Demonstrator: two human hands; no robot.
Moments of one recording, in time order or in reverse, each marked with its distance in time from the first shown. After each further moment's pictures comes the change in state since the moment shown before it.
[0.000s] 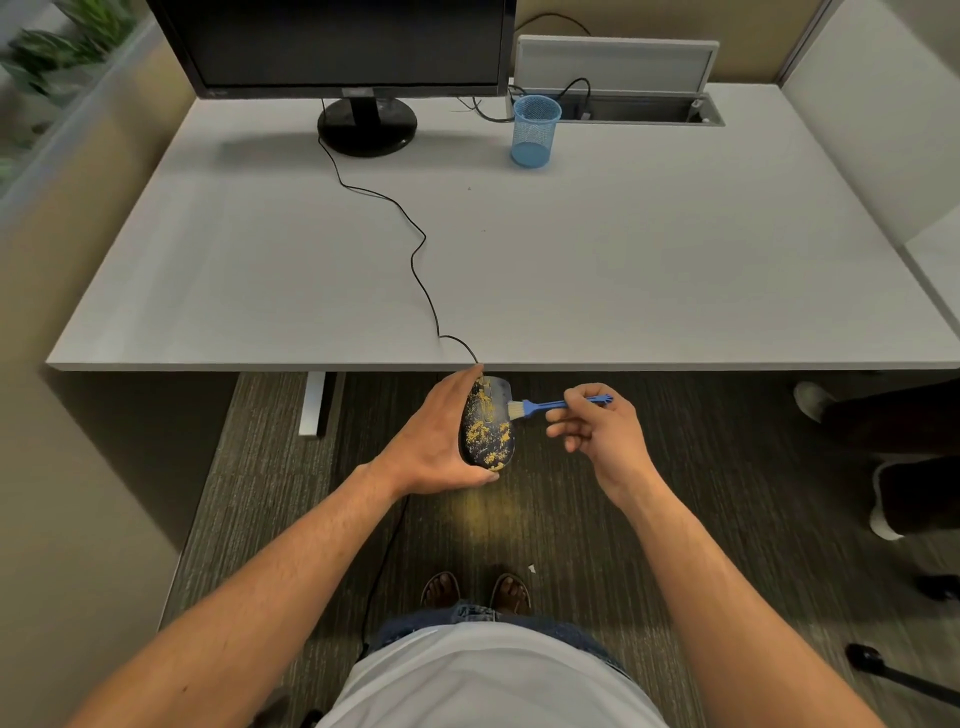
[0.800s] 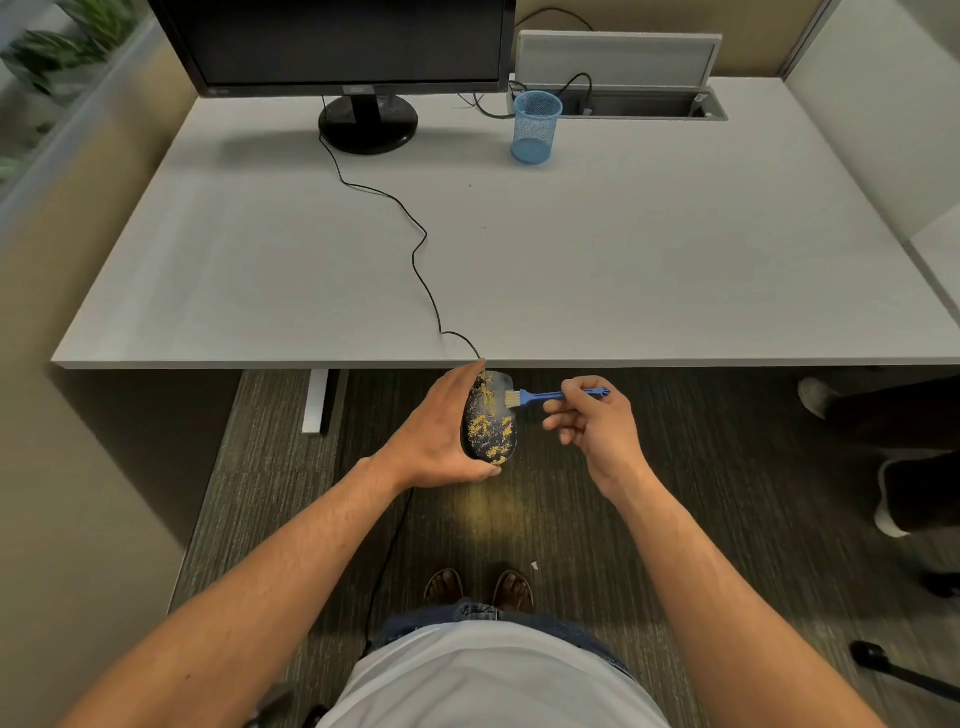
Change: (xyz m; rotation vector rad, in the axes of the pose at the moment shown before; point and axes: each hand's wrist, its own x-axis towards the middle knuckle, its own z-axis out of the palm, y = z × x) left_hand 0.002 0.002 -0.001 -0.006 -0.006 -0.003; right_hand 0.004 0.003 0.005 0.022 0.024 -0.011
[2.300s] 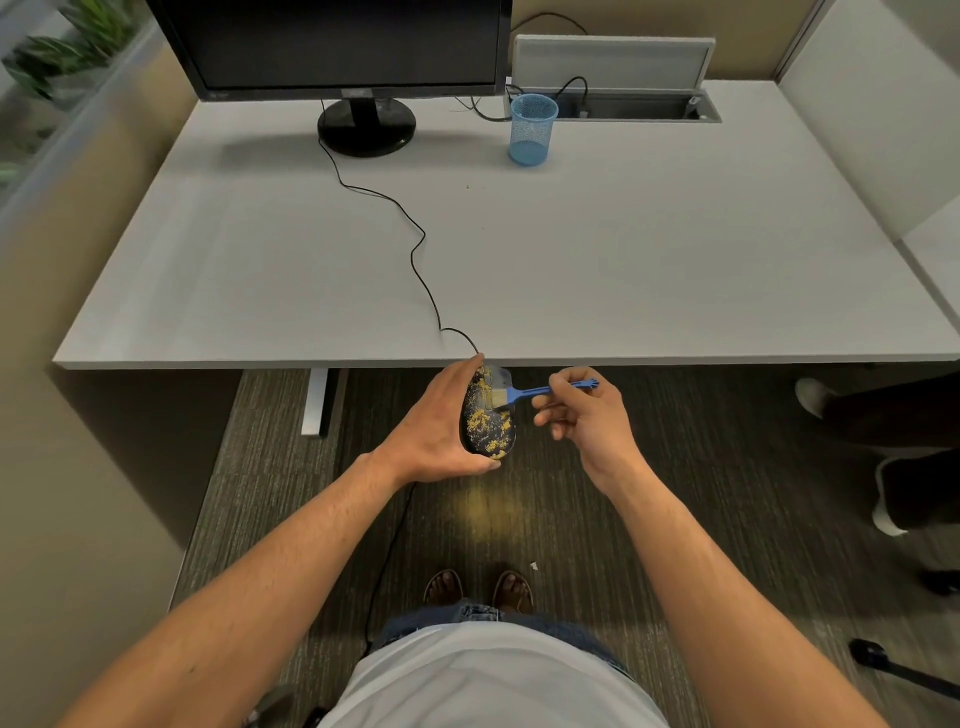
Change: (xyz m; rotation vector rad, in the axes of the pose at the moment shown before) left_hand 0.000 0.004 -0.002 0.005 0.014 0.006; right_hand -0.008 -0.008 0.008 -0.032 -0.069 -0.041
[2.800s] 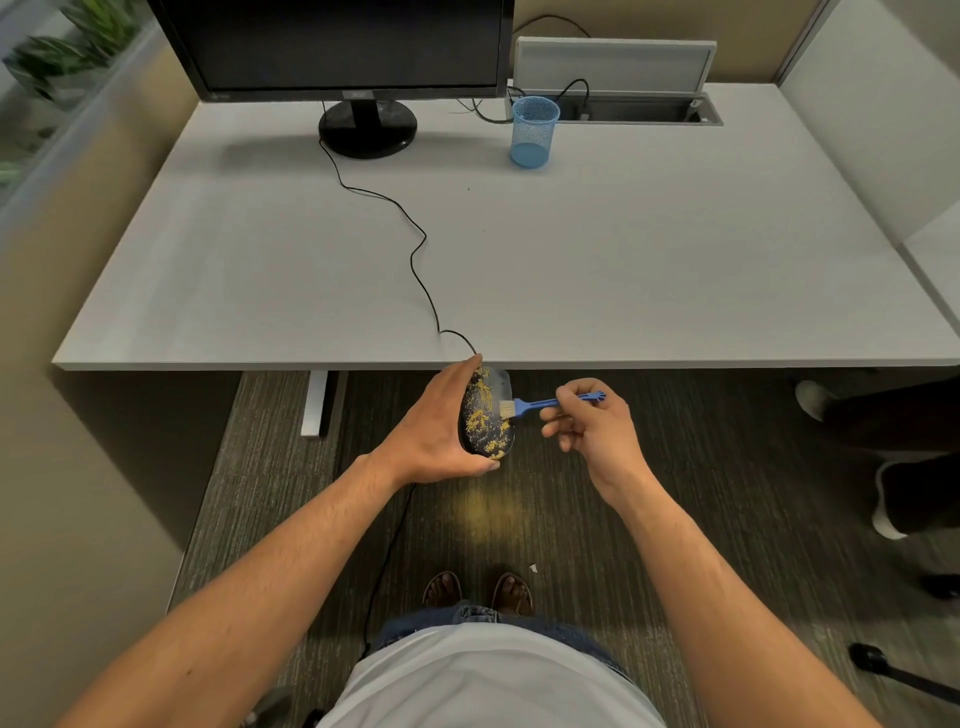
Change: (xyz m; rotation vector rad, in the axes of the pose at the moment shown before) left_hand 0.002 -0.001 -0.002 -0.010 0.006 -0.022; right_hand -0.006 0.002 -0.006 -0.041 0.016 0.004
